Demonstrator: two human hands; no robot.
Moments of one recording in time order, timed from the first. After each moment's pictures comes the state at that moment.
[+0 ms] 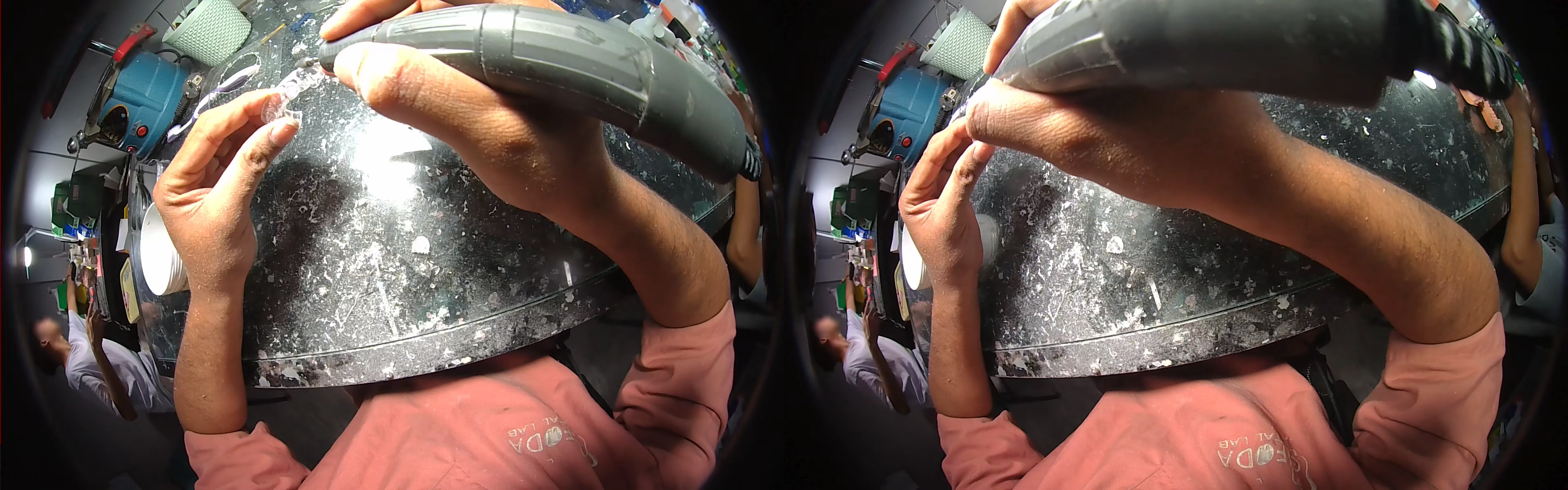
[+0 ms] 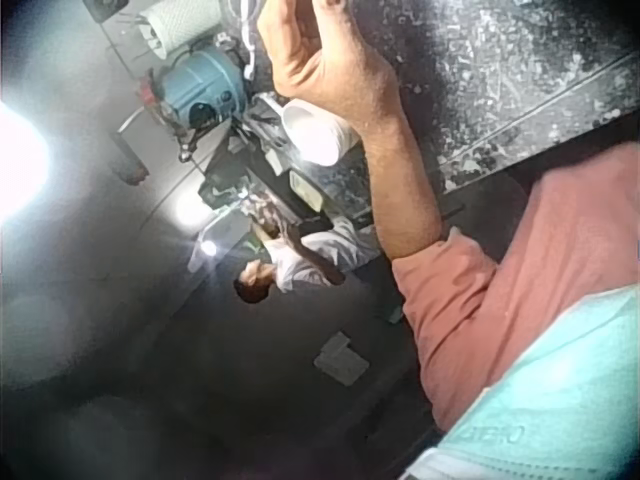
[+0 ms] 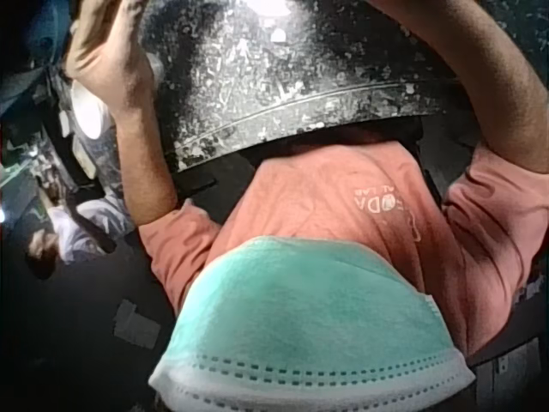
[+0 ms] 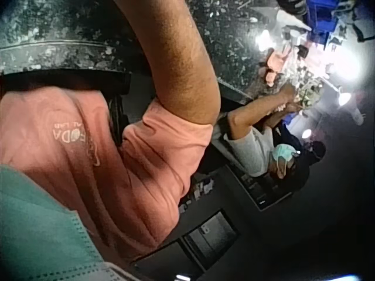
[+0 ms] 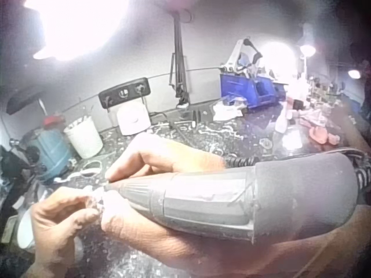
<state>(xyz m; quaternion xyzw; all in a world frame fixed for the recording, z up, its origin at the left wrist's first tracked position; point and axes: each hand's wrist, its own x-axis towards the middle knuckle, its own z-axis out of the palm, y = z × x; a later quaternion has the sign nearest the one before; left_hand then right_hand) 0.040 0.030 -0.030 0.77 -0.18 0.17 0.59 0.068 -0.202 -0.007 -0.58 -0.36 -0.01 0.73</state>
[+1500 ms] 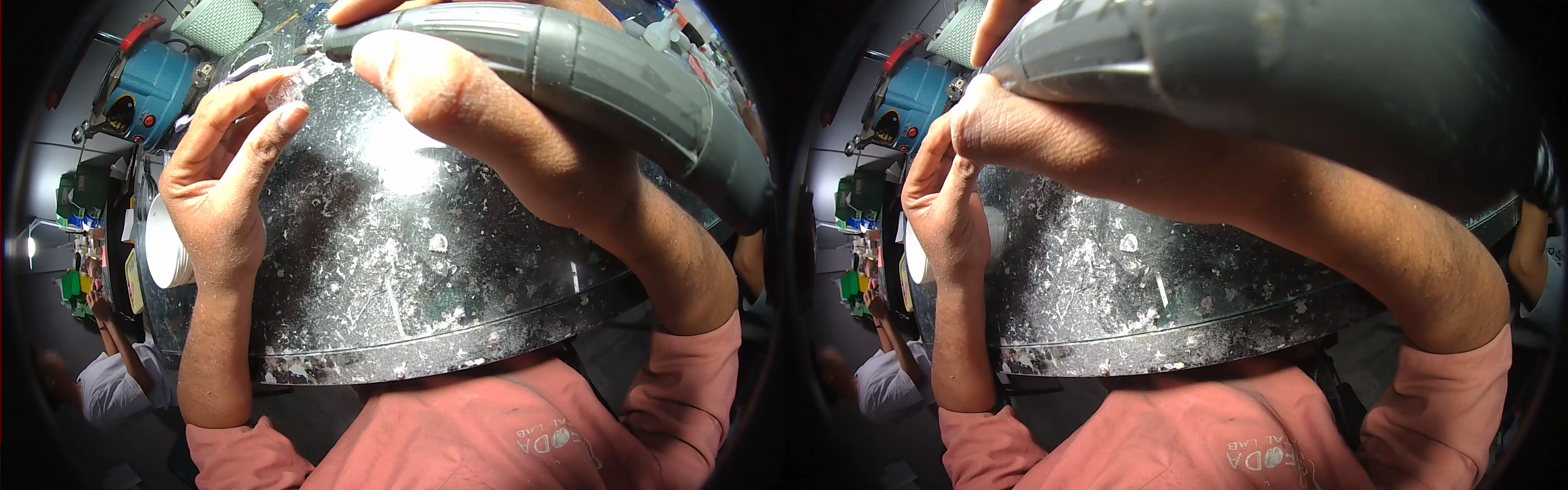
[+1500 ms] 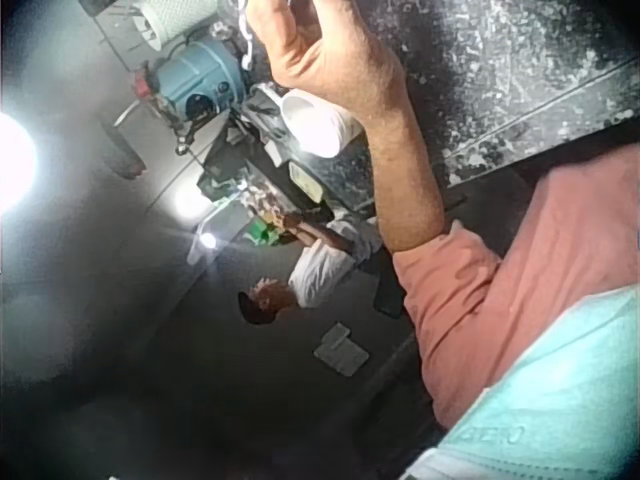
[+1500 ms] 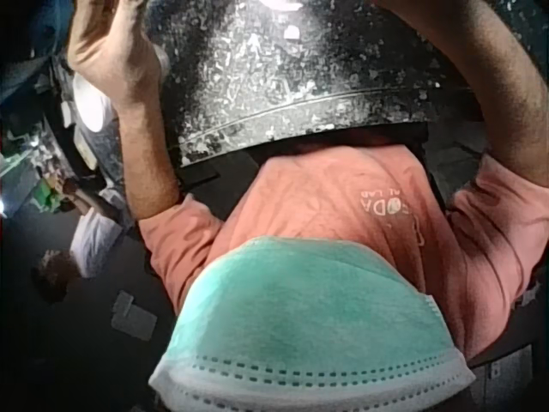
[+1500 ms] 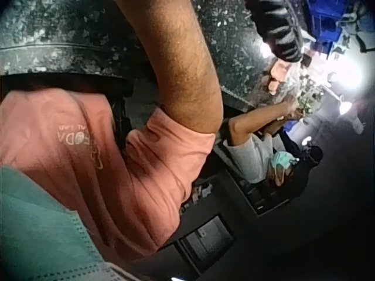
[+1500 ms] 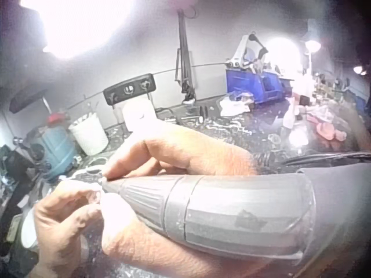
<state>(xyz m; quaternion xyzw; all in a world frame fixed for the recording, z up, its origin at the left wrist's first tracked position) 0.041 0.032 -0.031 0.72 -0.23 0.17 0.63 0.049 -0.171 -0.017 -0.65 -0.30 -0.20 0.66</state>
